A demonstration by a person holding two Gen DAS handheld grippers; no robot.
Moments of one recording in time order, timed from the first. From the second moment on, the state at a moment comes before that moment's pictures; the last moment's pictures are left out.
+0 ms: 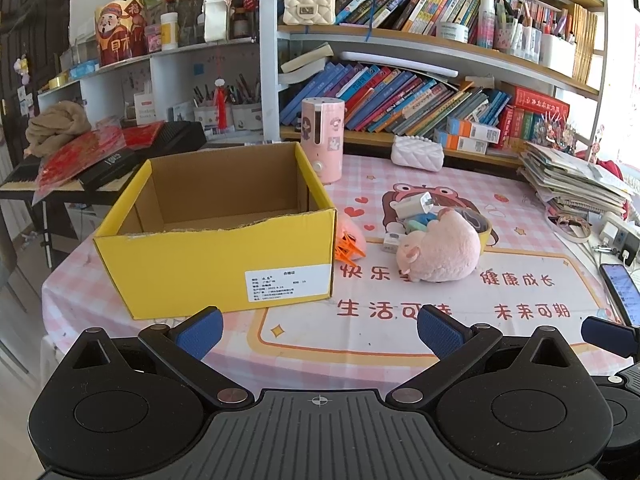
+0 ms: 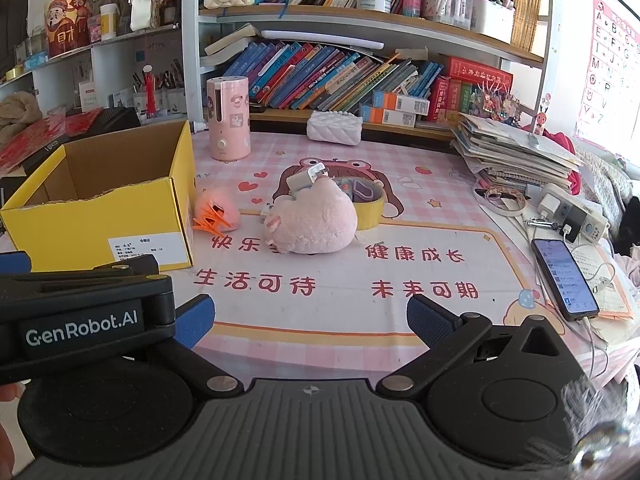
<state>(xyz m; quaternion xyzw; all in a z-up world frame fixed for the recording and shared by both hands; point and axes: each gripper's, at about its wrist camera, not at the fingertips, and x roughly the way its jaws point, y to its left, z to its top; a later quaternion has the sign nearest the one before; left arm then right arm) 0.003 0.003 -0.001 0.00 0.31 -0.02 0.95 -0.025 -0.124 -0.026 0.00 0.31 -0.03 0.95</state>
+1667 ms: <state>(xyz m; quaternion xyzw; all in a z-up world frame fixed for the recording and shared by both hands) 0.008 0.007 -0.003 0.00 0.32 -0.02 0.95 -0.022 -0.120 -0.025 -0.01 0.31 -0.03 0.95</state>
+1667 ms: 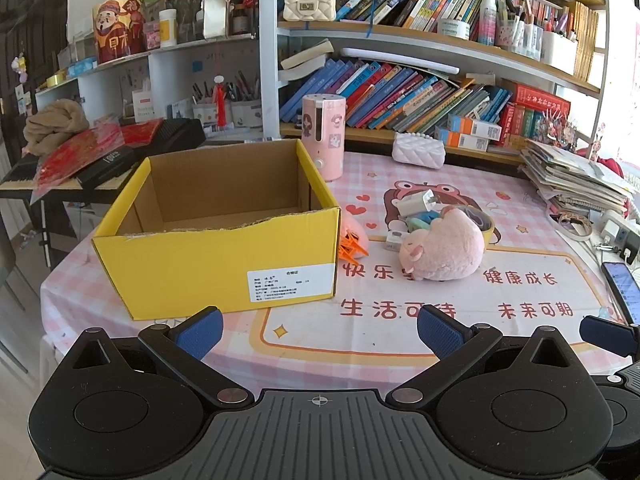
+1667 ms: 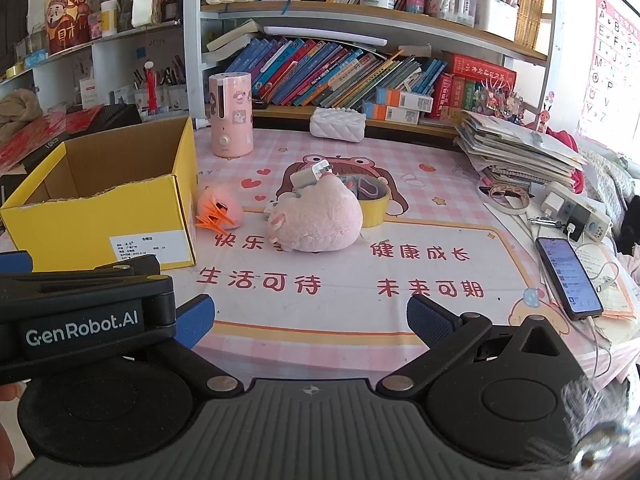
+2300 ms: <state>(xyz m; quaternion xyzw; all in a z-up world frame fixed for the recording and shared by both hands) 0.022 0.006 -0.004 0.00 0.31 -0.02 0.95 -0.007 -0.127 -0.027 0.01 0.32 -0.01 0.95</state>
